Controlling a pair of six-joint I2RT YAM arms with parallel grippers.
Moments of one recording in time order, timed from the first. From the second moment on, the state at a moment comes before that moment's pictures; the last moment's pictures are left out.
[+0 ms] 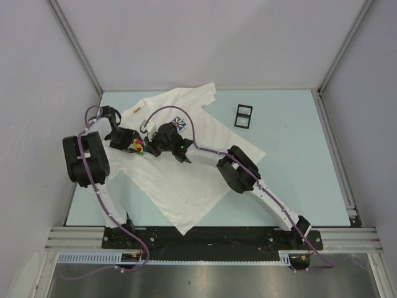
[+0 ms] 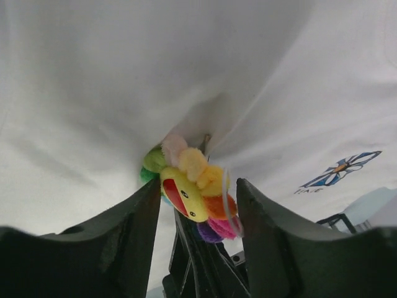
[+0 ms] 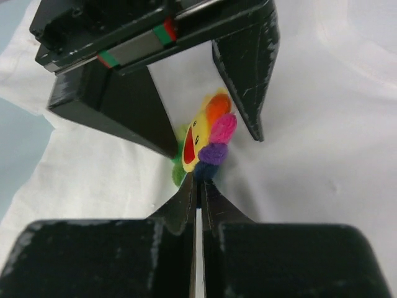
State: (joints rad) left arm 0.22 1.96 1.35 -0.72 0.25 -1.07; right arm 0.93 2.66 2.13 0.21 -0.33 0.00
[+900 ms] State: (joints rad) left arm 0.20 1.67 0.90 -0.16 0.30 -0.92; right arm 0.77 2.54 2.13 0.07 -0.46 0.52
